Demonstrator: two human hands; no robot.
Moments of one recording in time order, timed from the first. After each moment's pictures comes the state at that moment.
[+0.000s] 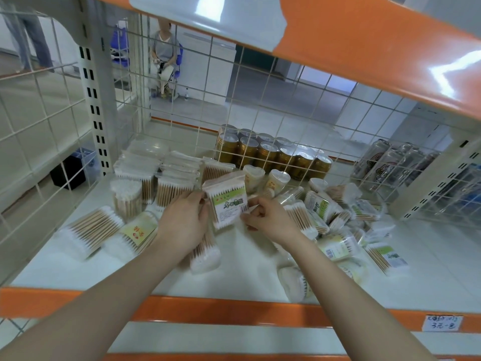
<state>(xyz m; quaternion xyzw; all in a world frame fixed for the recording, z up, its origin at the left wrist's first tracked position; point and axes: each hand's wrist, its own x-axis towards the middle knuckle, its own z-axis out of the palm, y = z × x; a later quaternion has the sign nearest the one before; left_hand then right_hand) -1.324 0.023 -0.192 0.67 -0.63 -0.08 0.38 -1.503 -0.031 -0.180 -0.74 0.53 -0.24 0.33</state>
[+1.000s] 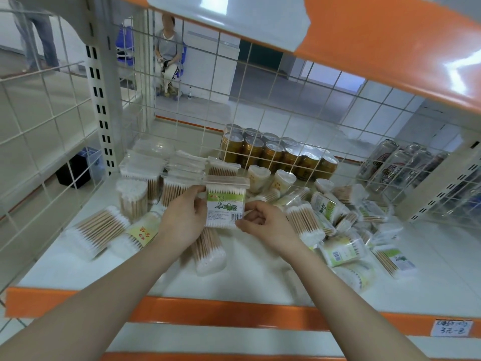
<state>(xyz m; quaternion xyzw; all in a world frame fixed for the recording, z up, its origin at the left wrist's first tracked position) -1.314 0.013 -0.196 0.68 -0.57 -0.17 0.43 -1.489 -0.012 -0.181 -0.73 0.50 -0.28 0.38</state>
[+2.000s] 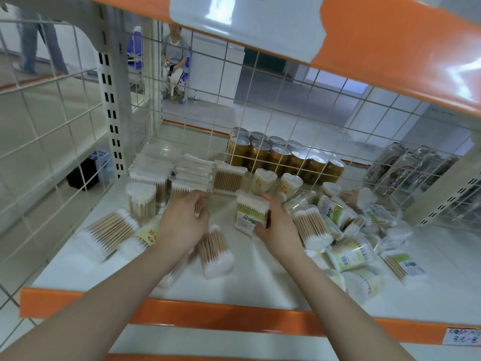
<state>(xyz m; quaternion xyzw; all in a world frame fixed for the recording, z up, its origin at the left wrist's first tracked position) -1.296 0.013 -0.207 0.67 -0.60 -0.11 0.42 -1.492 -0.026 -0.207 -0.78 0.54 -0.29 0.17</state>
